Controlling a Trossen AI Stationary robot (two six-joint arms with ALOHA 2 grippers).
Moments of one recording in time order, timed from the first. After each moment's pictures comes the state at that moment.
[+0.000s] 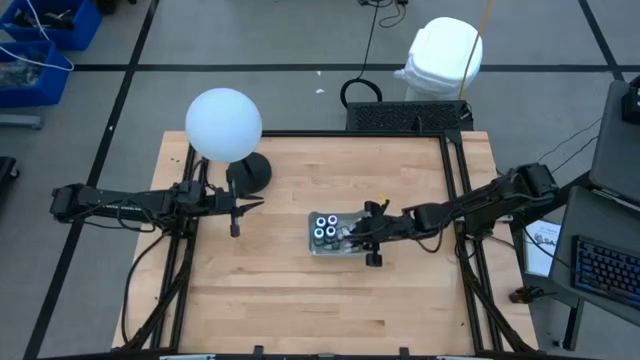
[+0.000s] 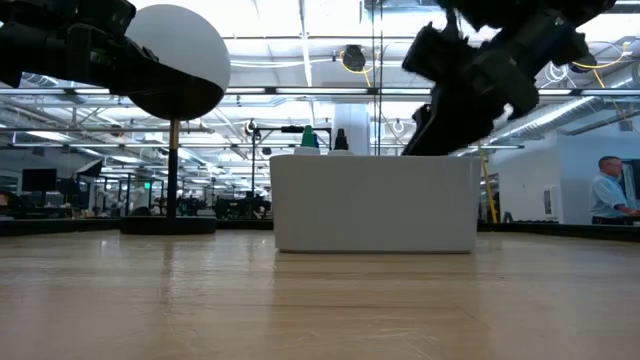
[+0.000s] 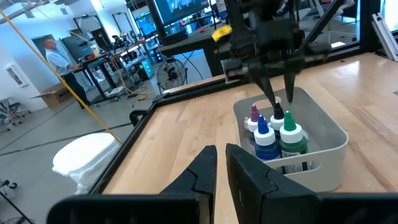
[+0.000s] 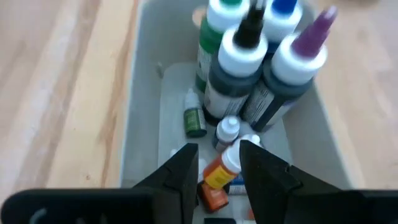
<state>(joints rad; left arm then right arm) 0.03 0.54 0.20 0.27 -0.11 0.31 0.20 1.46 0.71 0.01 0.18 0.12</state>
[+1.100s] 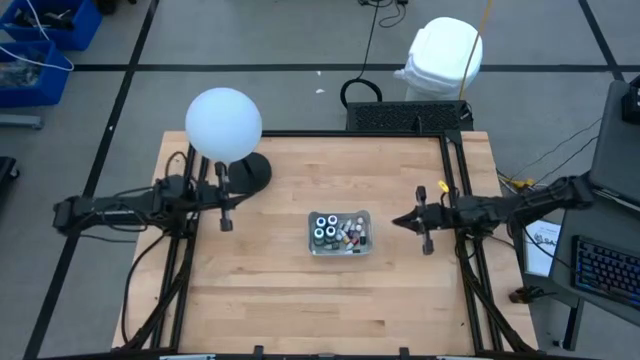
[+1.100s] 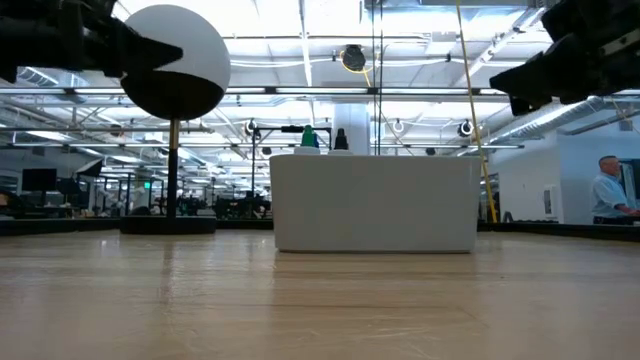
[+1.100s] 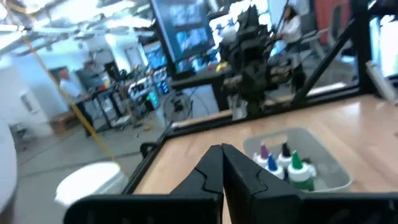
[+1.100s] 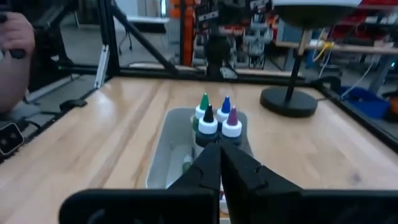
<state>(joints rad) 0.12 0.37 0.20 0.24 0.00 0.30 0.20 0.42 0.12 0.20 0.15 -0.01</state>
